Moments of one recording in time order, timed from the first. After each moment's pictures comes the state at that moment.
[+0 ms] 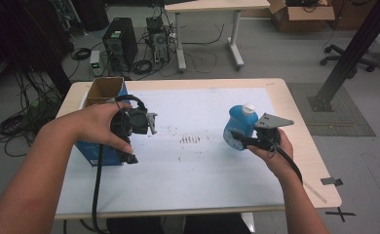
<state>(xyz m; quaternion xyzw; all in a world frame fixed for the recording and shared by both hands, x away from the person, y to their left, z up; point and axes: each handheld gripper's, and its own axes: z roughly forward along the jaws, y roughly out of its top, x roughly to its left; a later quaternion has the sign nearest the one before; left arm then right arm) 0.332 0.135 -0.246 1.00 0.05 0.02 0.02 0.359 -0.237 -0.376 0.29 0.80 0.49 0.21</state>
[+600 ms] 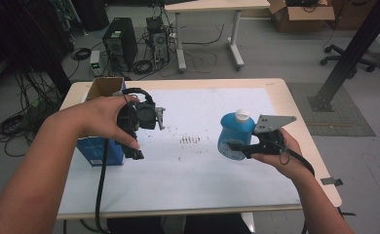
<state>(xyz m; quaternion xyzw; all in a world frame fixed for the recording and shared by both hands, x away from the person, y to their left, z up) 0.328 0.114 -0.221 1.00 0.03 0.03 0.02 0.332 -0.224 -0.342 0.17 0.85 0.48 0.13</state>
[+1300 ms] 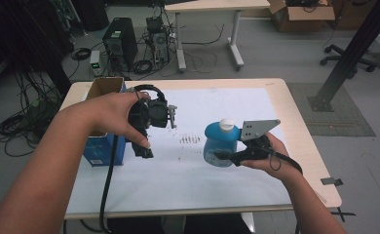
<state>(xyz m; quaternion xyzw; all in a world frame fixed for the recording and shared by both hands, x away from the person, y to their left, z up) 0.328 0.089 -0.214 1.00 0.02 0.03 0.01 0.330 -0.192 -0.349 0.09 0.86 0.50 0.09</state>
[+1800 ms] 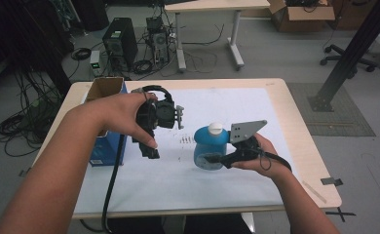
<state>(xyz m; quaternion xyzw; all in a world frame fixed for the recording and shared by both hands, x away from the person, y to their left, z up) 0.330 0.076 -0.218 1.00 0.01 0.03 0.01 0.337 -0.168 -0.361 0.05 0.86 0.50 0.06</state>
